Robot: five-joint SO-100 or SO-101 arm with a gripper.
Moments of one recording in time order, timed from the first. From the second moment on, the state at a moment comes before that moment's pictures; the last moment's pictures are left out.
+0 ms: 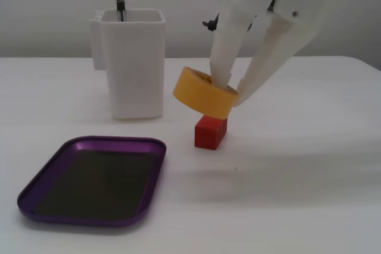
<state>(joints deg) -9.4 108.7 107.7 52.7 -6.1</state>
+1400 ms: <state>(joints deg) -15.4 101.2 116.9 47.1 -4.0</state>
